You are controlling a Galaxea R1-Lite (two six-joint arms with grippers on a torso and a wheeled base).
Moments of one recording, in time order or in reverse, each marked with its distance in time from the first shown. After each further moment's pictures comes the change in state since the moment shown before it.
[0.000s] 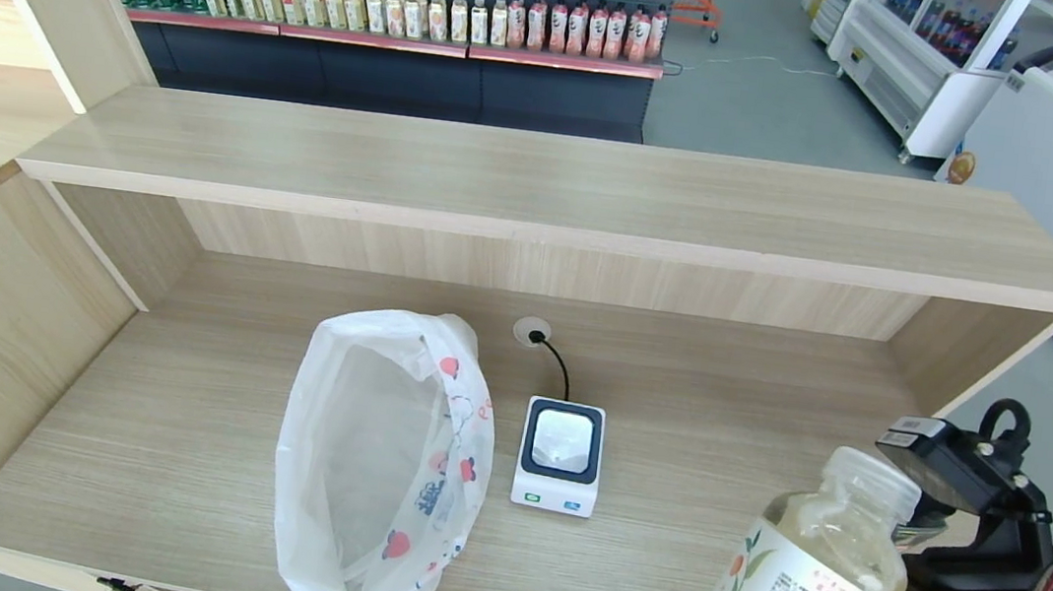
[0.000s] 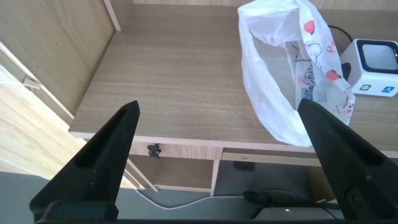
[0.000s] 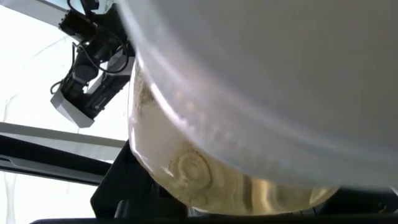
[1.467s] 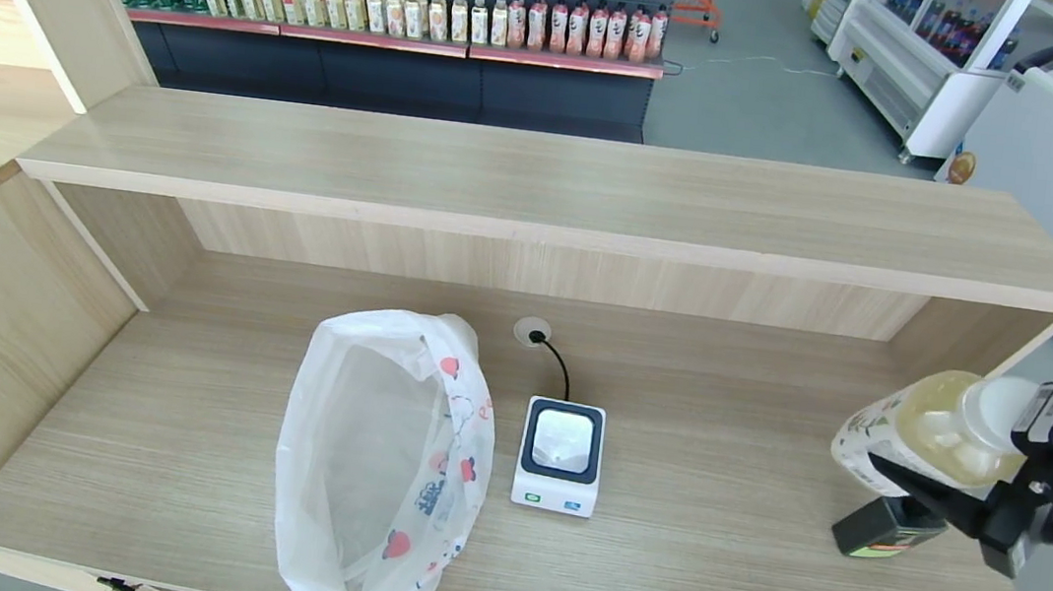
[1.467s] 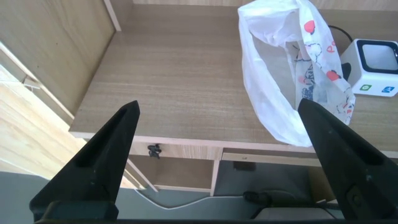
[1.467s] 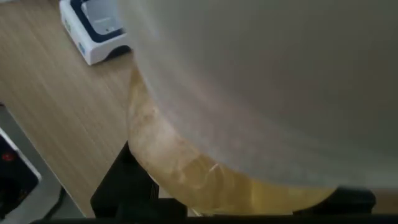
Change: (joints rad) left arm 0.000 0.000 0.000 0.000 0.000 0.000; right arm -0.359 -0.115 -0.055 -0.033 -0.608 -1.122
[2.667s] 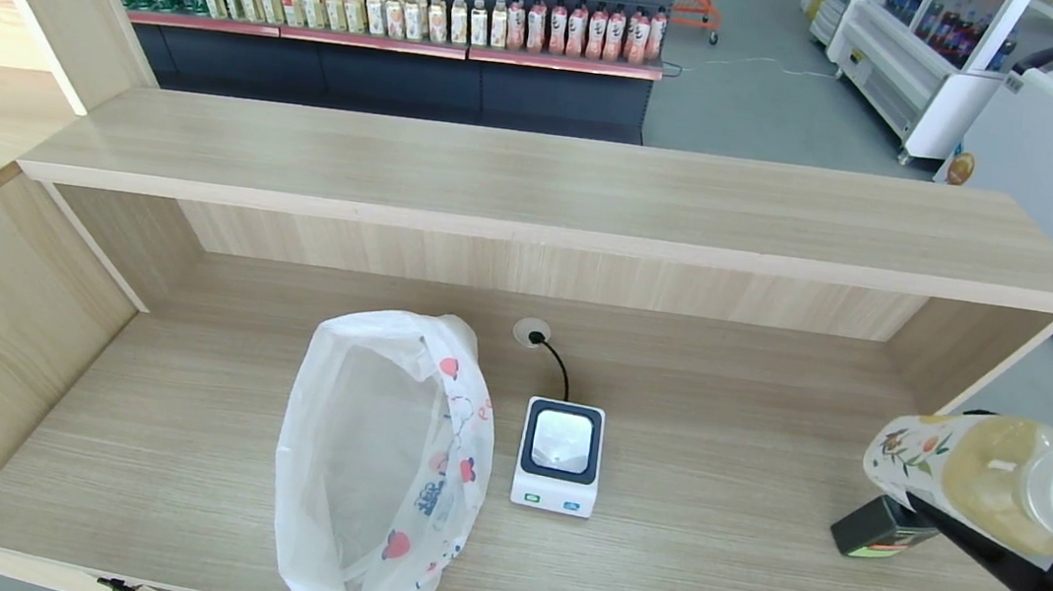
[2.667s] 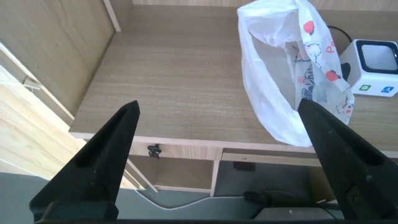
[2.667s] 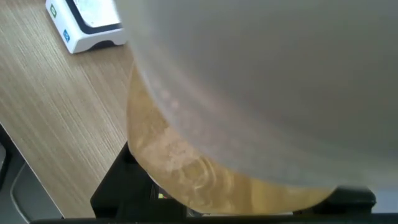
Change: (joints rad) left arm 0.000 0.000 0.000 0.000 0.000 0.000; right arm 0.124 -0.219 0.101 0.019 -0.102 -0.102
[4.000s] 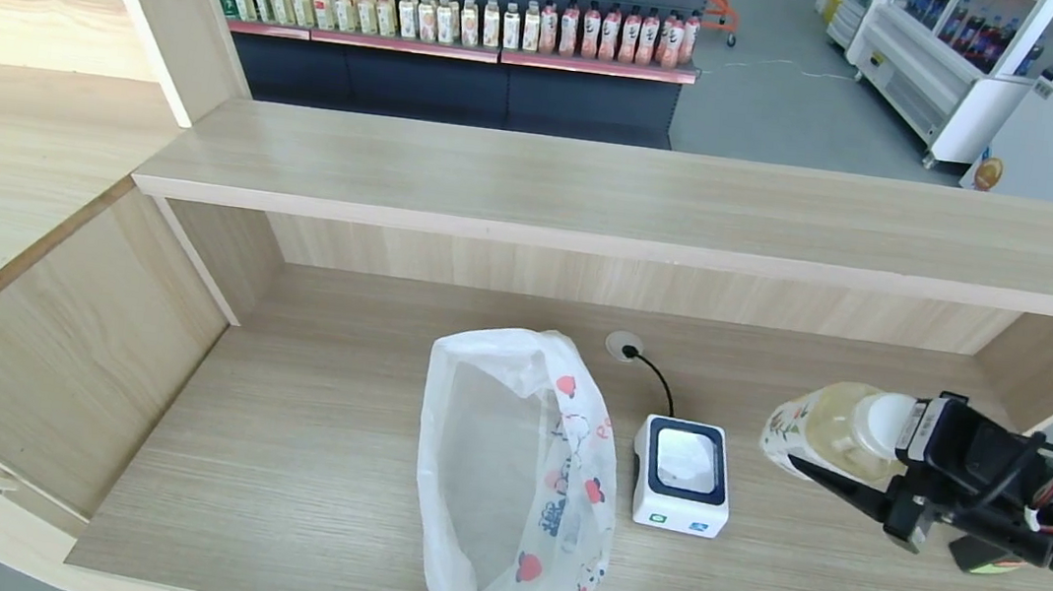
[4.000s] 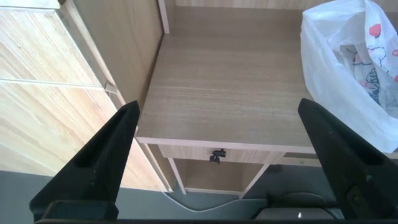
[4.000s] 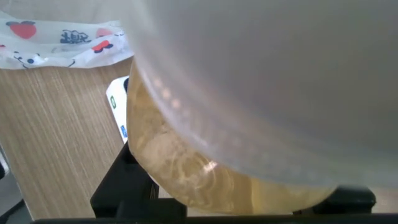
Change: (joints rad) left arm 0.000 0.000 0.000 0.000 0.000 0.000; right arm -0.064 0.487 -0.091 -0.251 0.221 -0.011
